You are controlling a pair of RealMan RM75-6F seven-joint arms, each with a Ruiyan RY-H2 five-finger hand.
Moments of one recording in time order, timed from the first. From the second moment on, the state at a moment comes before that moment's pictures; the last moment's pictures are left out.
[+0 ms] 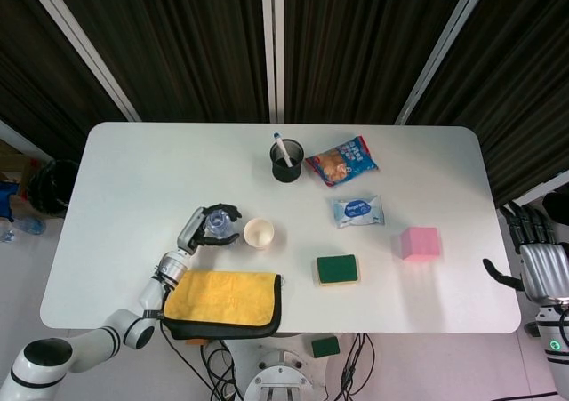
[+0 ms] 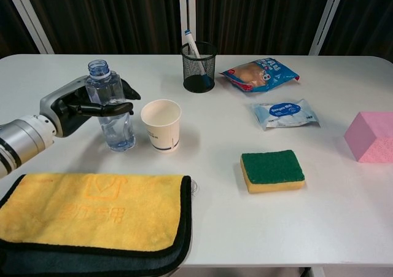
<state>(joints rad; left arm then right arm) -0.62 -1.91 -0.10 -0.84 1.48 1.06 -1.33 0.13 -1.15 0.08 -1.43 -1.53 1.48 0.15</state>
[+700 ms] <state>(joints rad) -0.59 -1.90 -0.14 -0.85 1.45 1.11 -1.26 0.13 -1.15 0.08 -1.43 -1.52 1.47 0.15</state>
